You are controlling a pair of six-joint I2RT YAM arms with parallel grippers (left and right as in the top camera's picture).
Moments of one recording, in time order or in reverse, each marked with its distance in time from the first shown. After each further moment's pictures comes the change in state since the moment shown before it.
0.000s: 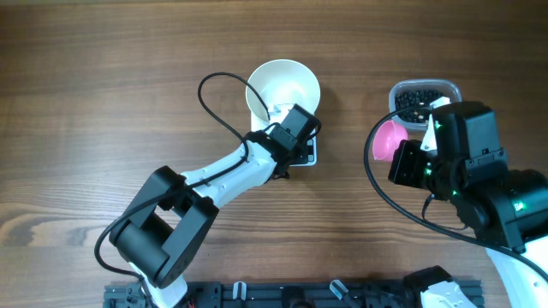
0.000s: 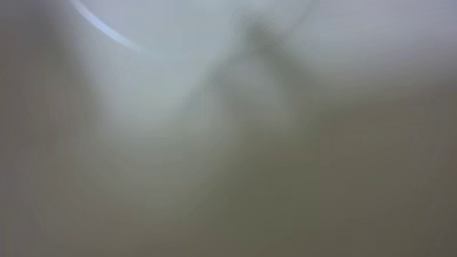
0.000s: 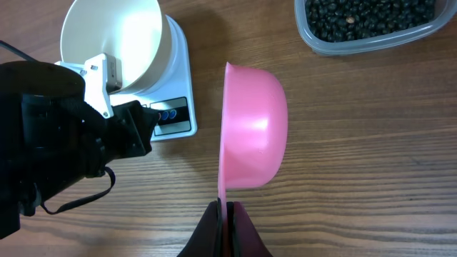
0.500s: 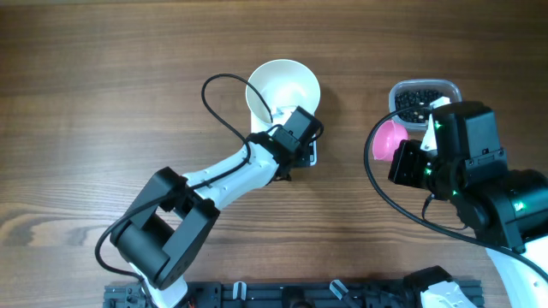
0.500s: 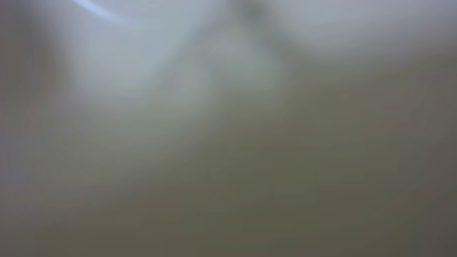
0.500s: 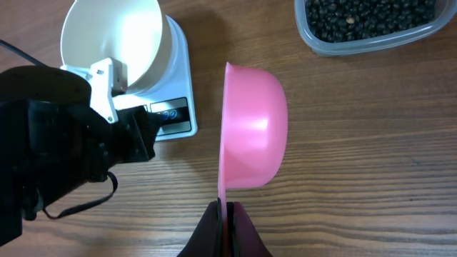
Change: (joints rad) left arm -0.016 -0.005 0.003 -0.026 0.026 0.000; right arm 0.000 0.000 0.000 0.006 0.000 0.000
